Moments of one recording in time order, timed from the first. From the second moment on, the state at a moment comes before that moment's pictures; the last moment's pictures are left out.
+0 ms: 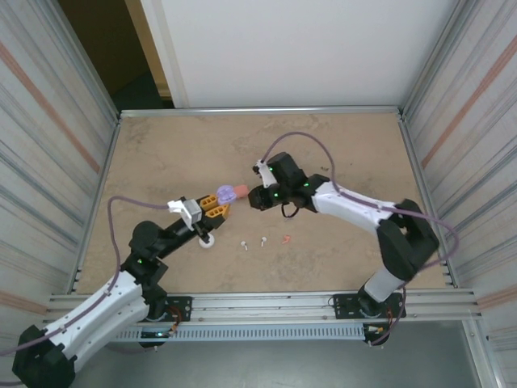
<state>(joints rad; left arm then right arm) -0.62 0.66 0.25 0.58 0.35 -0.03 0.74 1.53 1.08 -0.30 -0.29 0.34</state>
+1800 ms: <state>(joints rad) -0.62 1.09 0.33 0.95 0.53 -0.16 0.82 1.16 0.98 -0.10 -0.34 0.14</state>
